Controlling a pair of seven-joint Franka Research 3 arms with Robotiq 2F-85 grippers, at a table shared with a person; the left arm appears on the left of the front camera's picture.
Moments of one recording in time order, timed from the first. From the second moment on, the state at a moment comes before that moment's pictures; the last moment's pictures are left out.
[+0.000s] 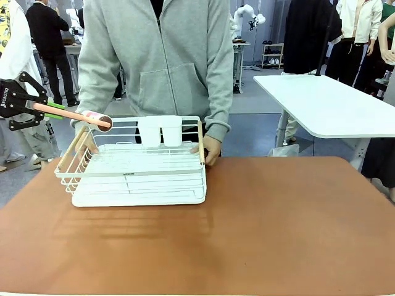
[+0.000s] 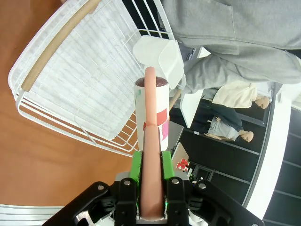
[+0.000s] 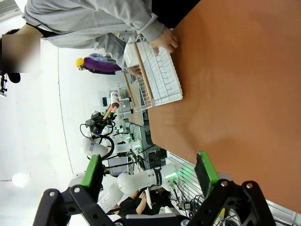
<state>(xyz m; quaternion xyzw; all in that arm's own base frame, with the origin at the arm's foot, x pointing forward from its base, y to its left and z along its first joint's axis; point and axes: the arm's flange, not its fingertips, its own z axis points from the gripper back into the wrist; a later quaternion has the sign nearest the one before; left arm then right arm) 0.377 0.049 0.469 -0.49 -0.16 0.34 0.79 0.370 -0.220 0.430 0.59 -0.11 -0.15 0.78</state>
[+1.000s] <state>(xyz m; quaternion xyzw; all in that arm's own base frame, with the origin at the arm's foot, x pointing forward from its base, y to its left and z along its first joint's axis) 0.377 0.049 0.469 -0.49 -0.16 0.34 0.79 0.370 -0.220 0.430 0.59 -0.11 -0.15 0.78</state>
